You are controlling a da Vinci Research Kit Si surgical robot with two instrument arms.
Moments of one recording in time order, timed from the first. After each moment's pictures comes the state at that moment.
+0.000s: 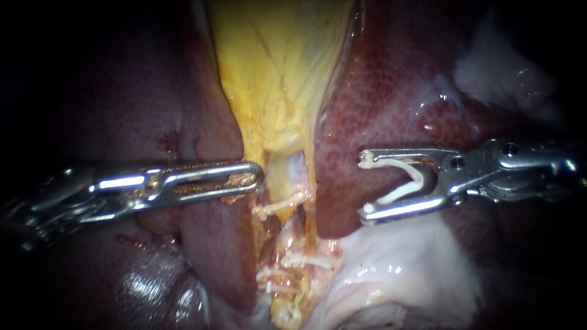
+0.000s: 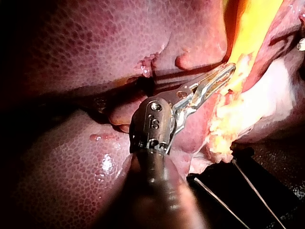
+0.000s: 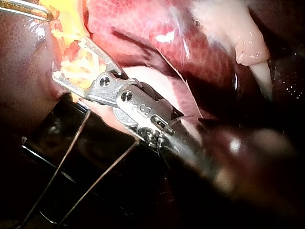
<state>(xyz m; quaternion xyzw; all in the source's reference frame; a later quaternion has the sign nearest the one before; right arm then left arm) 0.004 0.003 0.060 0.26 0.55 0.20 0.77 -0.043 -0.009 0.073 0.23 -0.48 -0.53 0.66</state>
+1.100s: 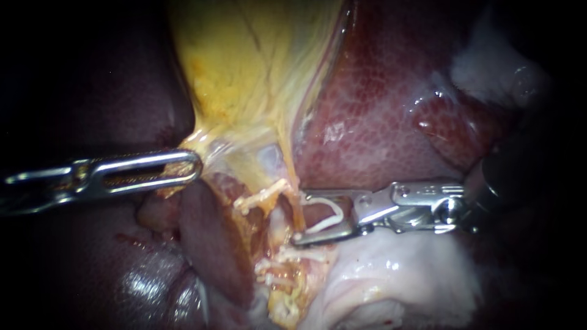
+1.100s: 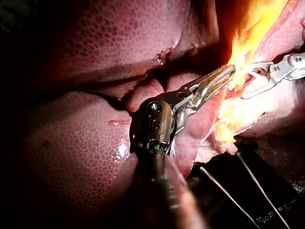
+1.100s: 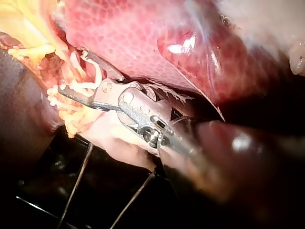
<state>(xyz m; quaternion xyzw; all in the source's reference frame) 0.013 -0.004 0.079 0.29 0.49 0.22 0.79 -0.036 -0.007 0.065 0.22 -0.49 -0.55 0.64</state>
